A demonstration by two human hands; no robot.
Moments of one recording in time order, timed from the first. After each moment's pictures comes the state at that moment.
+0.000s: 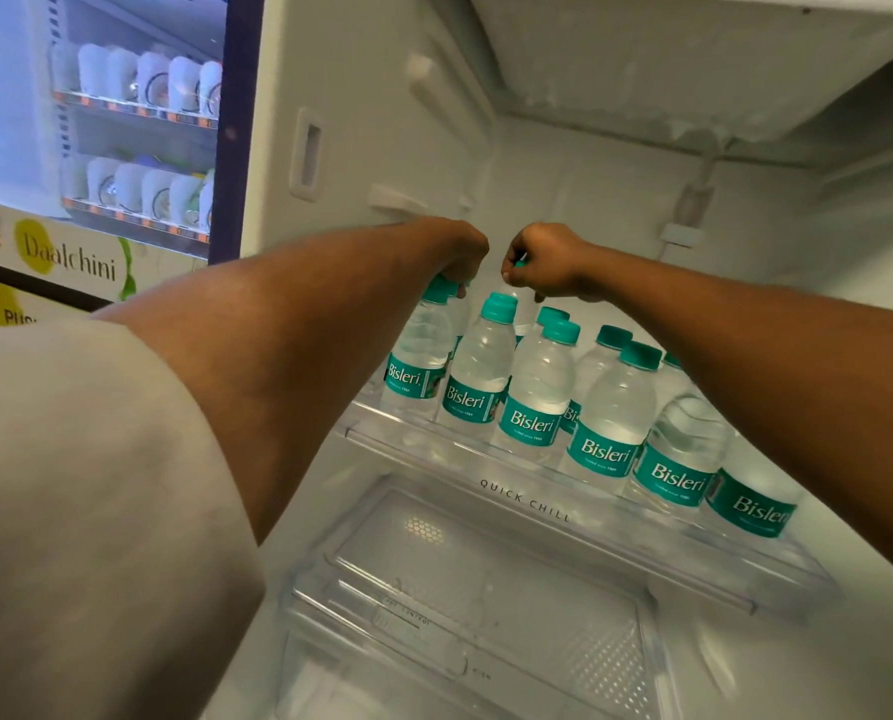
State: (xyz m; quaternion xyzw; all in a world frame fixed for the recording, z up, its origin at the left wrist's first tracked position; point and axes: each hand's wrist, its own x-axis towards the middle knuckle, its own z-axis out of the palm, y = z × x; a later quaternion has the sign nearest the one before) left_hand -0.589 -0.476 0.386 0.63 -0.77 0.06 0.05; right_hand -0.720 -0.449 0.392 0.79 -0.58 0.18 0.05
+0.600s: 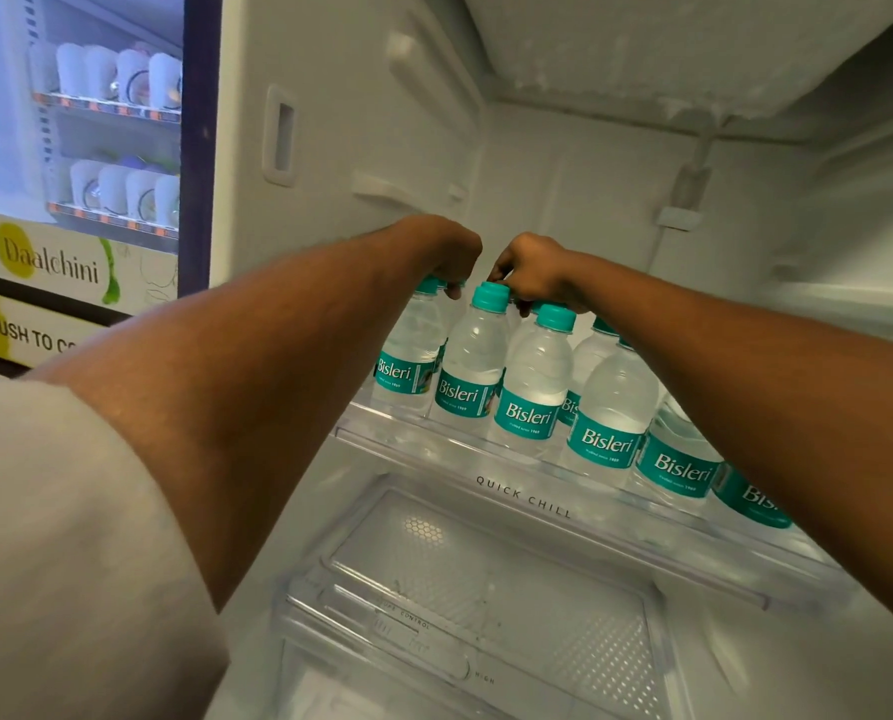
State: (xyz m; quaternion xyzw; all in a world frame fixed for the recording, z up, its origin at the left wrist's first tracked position) left_hand -0.594 -0.481 0.376 0.61 -0.79 0.10 0.02; right_hand -0.720 -0.455 0.370 0.78 -0.60 0.16 0.00
